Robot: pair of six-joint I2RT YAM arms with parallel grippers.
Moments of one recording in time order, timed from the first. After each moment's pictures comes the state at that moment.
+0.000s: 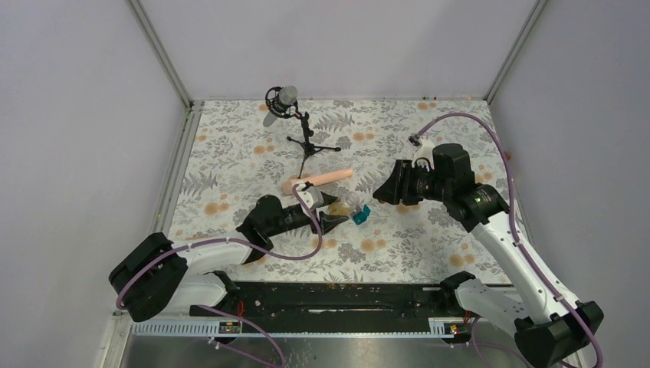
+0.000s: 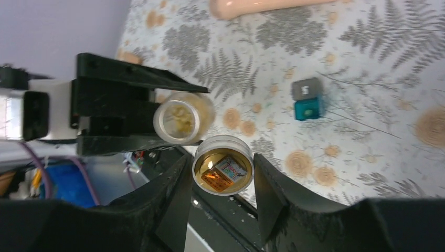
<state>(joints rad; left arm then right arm) -0.81 1.23 0.37 0.89 0.41 0.00 0.42 0.98 0.99 -0.63 -0.41 0.48</state>
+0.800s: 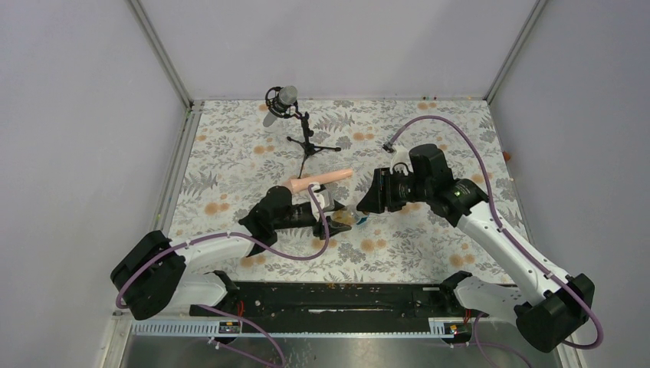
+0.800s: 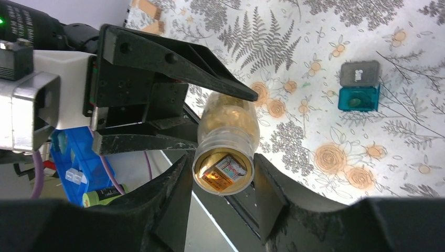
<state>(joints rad) -0.81 1.25 0.49 0.61 0.60 0.11 0.54 1.08 0.98 -0.57 -0.54 0.47</state>
